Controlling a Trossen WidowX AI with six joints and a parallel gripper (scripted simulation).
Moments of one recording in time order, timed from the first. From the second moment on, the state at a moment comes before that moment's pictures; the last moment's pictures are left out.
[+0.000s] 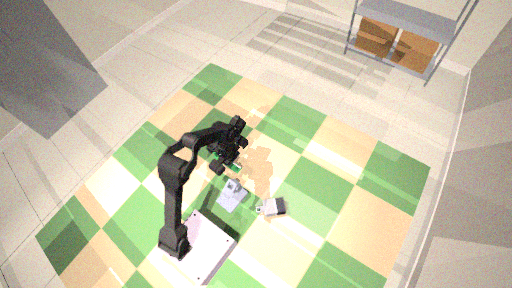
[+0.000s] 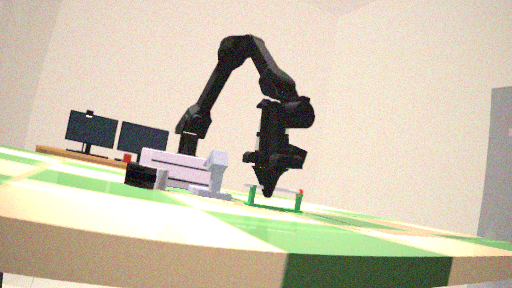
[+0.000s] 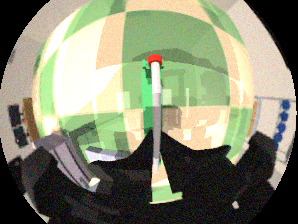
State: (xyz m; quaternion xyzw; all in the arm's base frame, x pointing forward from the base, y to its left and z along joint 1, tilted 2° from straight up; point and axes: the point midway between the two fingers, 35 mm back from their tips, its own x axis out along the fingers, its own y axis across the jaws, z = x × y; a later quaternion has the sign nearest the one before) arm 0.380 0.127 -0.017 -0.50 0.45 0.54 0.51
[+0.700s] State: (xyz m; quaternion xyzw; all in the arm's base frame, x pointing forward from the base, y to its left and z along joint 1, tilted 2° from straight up) arm 0.379 0.127 -0.016 -0.49 0.45 0.54 0.51
